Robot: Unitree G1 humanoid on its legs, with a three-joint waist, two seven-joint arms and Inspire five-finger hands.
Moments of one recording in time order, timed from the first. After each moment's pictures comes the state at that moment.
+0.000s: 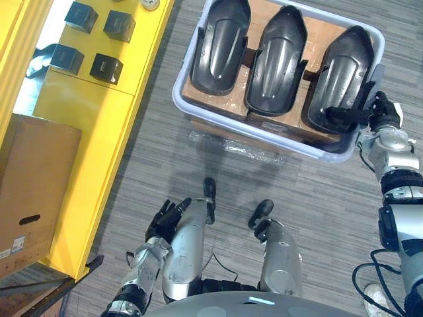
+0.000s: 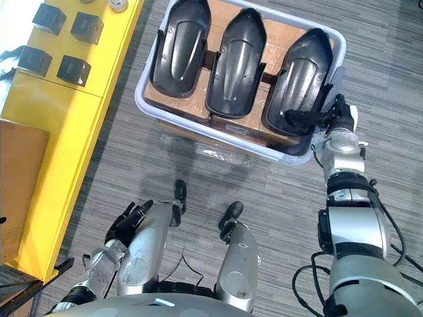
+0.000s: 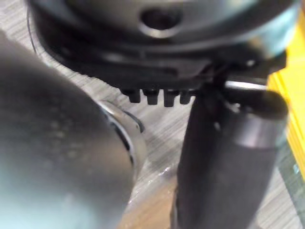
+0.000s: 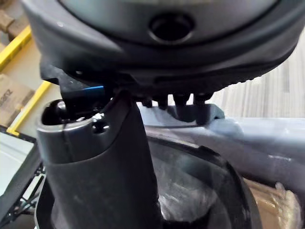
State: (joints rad) left arm -0.01 0.13 -0.07 0.82 -0.82 -0.08 -0.18; right arm -0.86 -0.74 0.02 1.09 0.31 0.08 -0.11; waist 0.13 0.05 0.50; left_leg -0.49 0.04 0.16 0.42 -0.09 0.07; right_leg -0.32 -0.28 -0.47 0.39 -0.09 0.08
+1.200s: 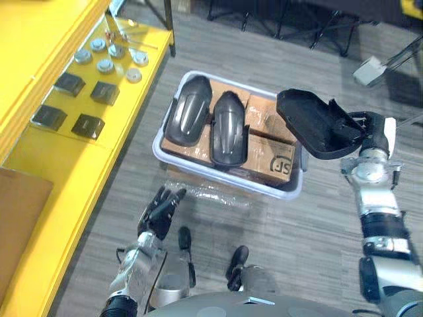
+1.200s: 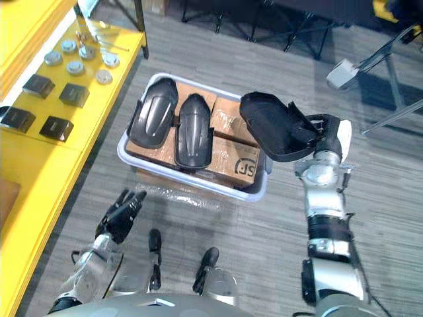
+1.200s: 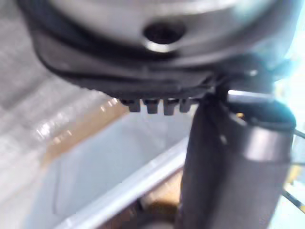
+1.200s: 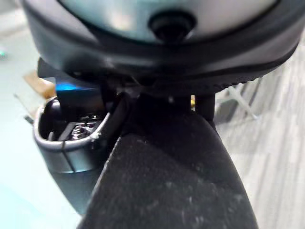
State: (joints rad) left arm 0.12 0.14 -0.01 0.36 -0.86 0.00 -0.23; right arm -0.37 -0.44 -0.19 0.34 -0.18 0.16 -0.37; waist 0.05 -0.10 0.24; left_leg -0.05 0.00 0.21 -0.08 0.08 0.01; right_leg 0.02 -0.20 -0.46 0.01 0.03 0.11
